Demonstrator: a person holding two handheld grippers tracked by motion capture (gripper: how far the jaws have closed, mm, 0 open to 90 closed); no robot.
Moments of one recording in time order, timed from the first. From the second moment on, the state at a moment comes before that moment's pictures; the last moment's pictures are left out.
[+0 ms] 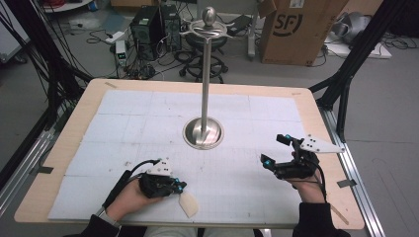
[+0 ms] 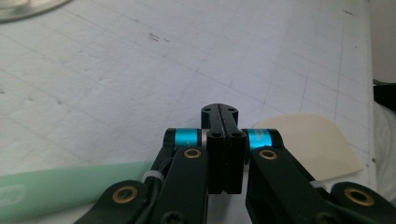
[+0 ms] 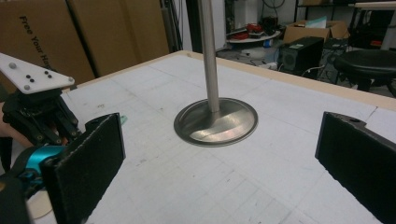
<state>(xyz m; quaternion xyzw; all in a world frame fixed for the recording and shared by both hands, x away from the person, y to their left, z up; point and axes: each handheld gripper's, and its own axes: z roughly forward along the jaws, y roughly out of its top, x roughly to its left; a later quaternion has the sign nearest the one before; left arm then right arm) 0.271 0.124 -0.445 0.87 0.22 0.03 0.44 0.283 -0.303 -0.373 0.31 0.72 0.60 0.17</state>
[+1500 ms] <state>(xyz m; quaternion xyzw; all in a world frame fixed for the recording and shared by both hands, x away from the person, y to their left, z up) 0.289 0.098 -0.439 0.85 0.27 0.08 0.44 0.284 -0.303 -0.375 0.31 0.72 0.60 0.16</state>
